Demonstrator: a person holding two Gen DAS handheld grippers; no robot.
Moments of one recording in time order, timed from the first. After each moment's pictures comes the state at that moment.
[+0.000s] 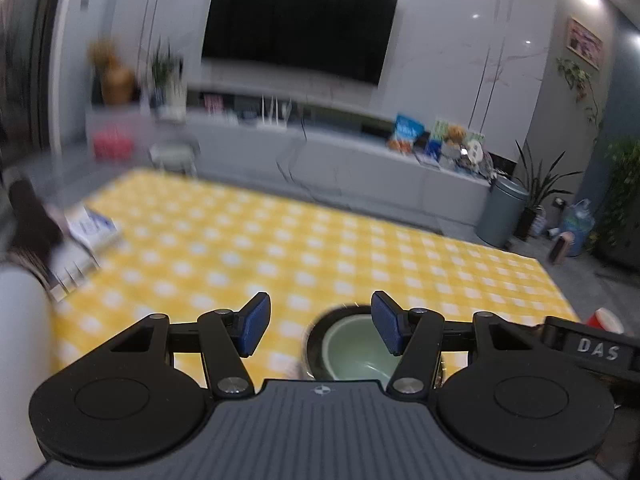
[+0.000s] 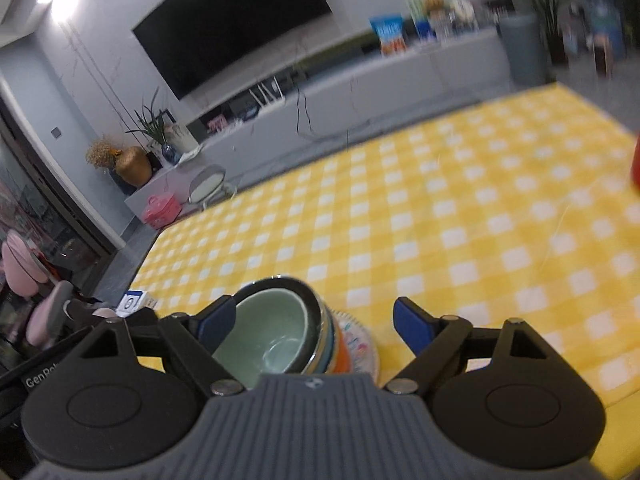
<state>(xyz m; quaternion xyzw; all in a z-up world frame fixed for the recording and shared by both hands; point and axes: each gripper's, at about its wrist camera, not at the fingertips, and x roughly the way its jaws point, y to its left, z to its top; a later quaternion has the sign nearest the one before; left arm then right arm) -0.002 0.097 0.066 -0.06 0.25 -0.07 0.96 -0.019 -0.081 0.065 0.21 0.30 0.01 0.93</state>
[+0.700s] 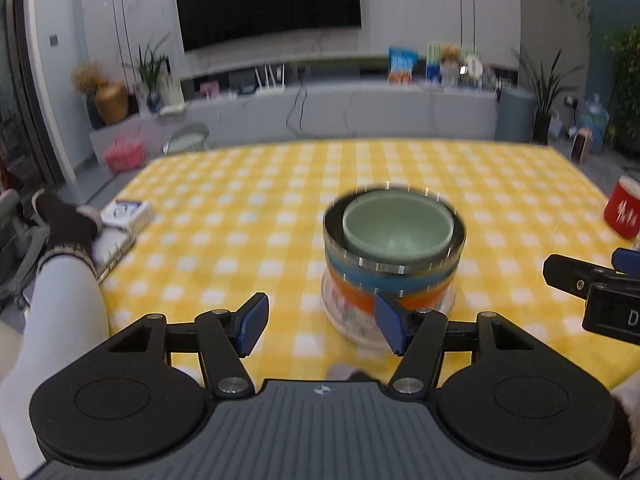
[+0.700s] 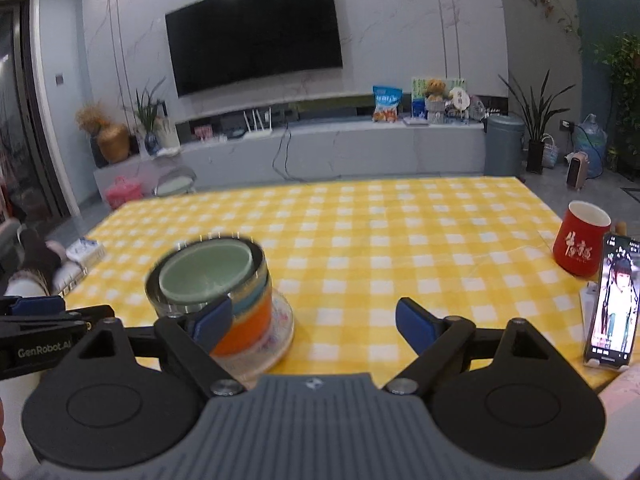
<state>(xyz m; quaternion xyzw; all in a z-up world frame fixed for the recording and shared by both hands) -0.039 0.073 0.023 0.07 0.34 -0.06 0.94 -0.092 -0.068 0.033 0.07 0.27 -0.03 0.96</state>
